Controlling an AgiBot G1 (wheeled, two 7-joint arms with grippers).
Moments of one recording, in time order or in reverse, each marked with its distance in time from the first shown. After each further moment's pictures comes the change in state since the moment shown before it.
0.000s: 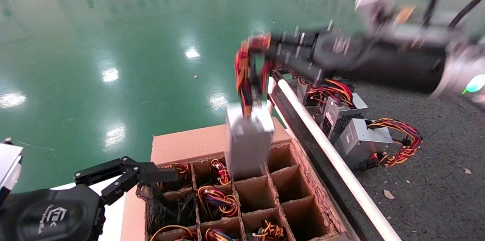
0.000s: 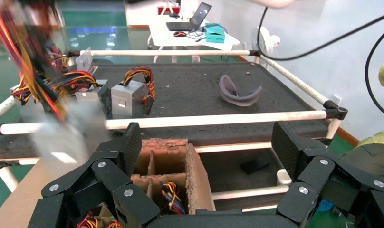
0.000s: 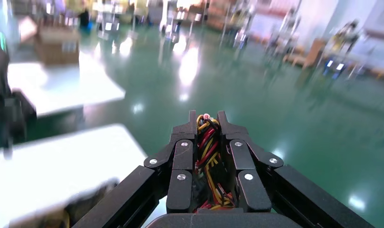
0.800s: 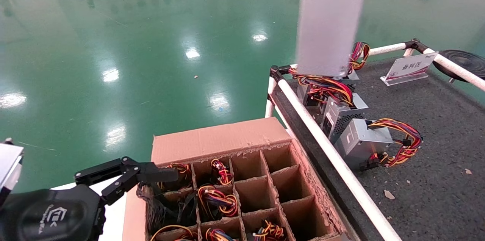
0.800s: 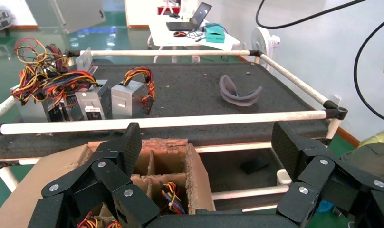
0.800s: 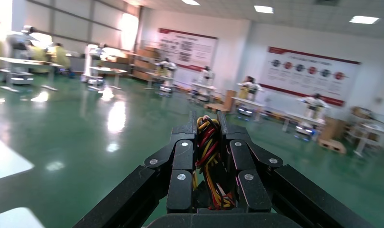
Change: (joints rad) left arm 0.000 0.000 0.000 0.000 0.000 0.000 0.000; right arm 0.253 0.138 0.060 -0.116 0.077 0.094 0.096
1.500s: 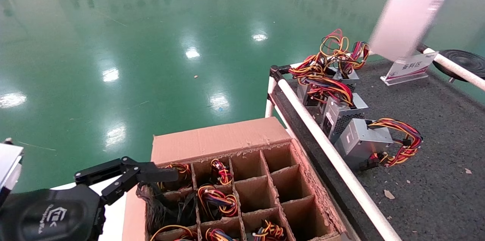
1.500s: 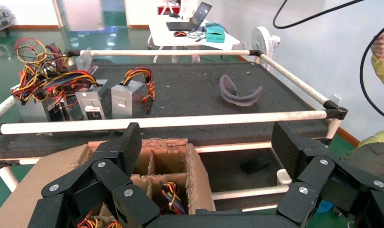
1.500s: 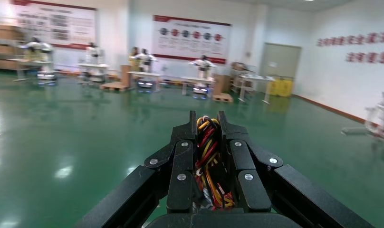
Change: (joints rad) left arm 0.000 0.000 0.000 0.000 0.000 0.000 0.000; right arm 0.035 0.122 -0.006 -0.223 -0.032 0.202 -0.120
